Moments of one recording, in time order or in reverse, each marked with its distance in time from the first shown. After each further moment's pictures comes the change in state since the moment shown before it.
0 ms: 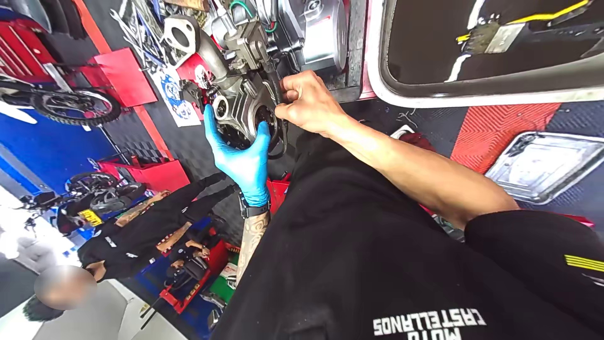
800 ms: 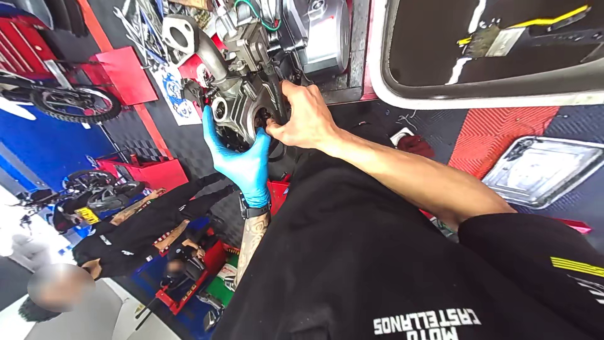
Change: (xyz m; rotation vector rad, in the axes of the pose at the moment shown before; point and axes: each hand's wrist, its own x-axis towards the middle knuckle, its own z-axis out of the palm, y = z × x) left_hand -0.005 -0.001 -0.007 -0.033 0.024 0.040; right_hand -0.014 -0.001 0.025 -0.369 0.143 -0.140
